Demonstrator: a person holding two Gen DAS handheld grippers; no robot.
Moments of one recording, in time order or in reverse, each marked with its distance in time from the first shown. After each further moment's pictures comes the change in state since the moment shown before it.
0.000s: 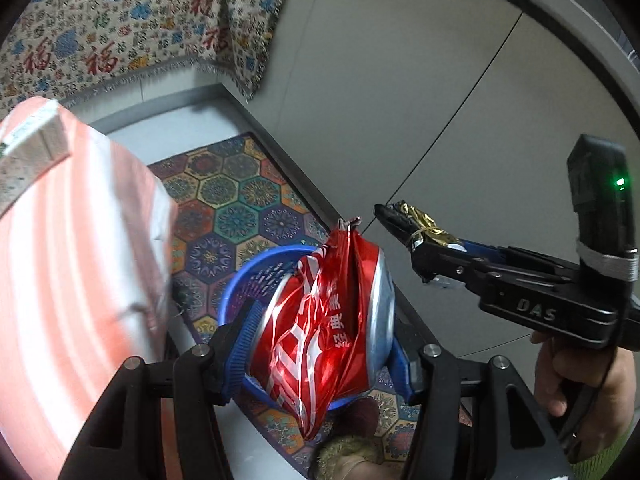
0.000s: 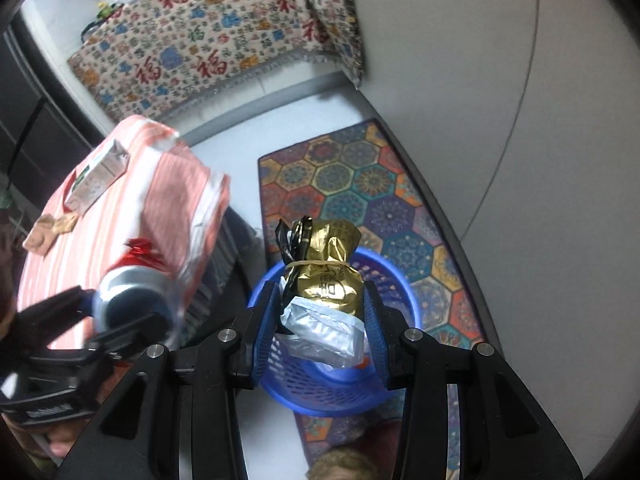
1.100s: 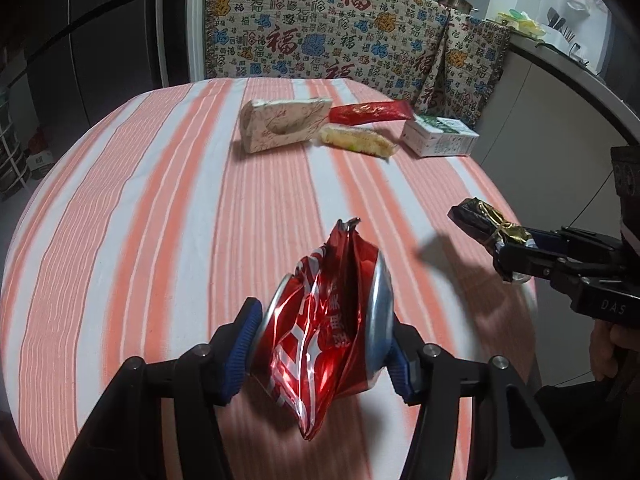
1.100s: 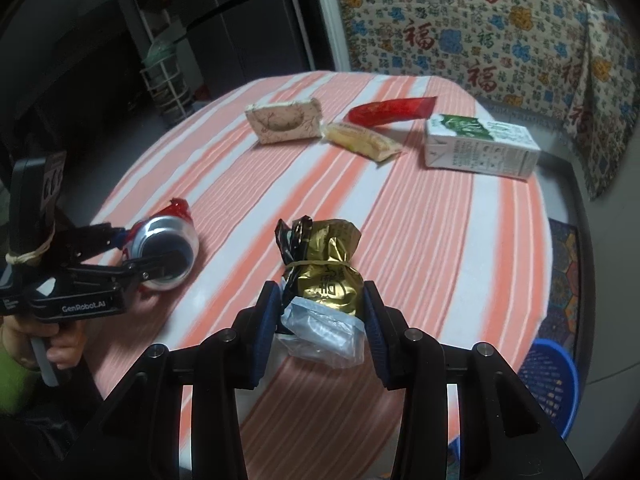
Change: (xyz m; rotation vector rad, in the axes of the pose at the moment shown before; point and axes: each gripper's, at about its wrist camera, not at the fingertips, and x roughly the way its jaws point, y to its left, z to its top) left arm -0.246 0.207 -0.173 -0.340 -0.207 0.427; right arm 0.000 0.304 -0.066 -0.615 0.014 0.400
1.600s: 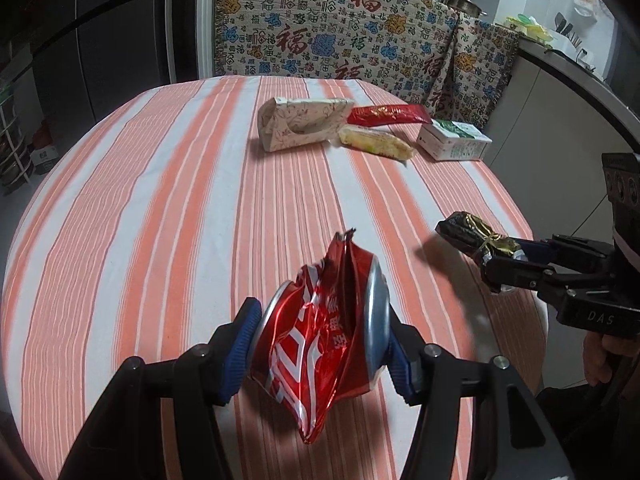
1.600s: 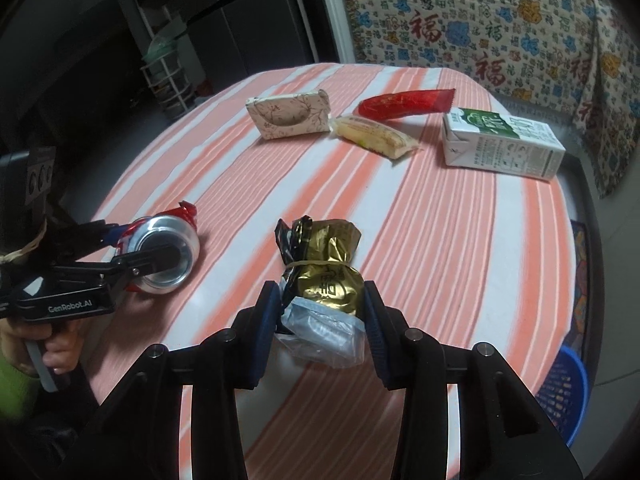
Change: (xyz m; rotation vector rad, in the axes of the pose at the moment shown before) left arm 0.006 0.021 -0.001 -0.013 0.007 0.022; right arm 0.028 0.010 0.006 -0.016 0.046 0.021
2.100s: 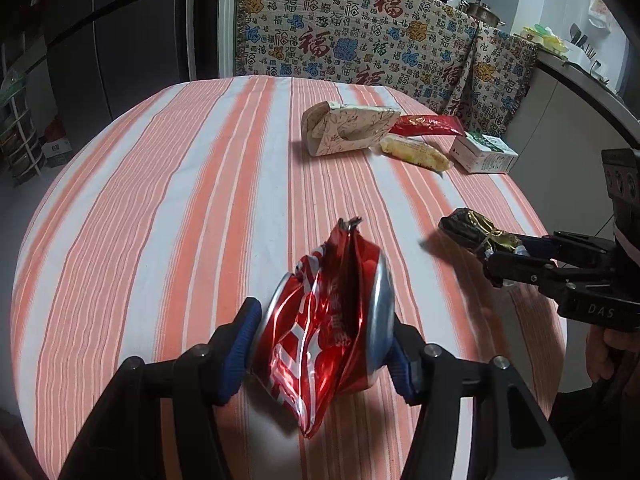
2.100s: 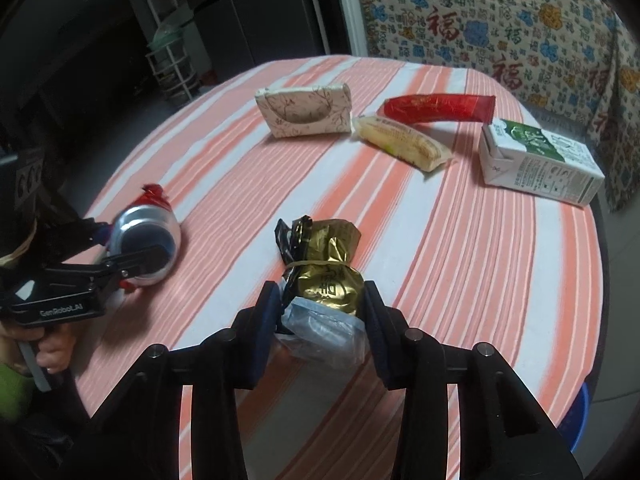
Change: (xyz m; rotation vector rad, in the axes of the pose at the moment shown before) left arm -0.002 0.036 0.004 -0.038 -0.020 0.023; right arm 0.026 0.015 0.022 -0.034 0.008 0.013
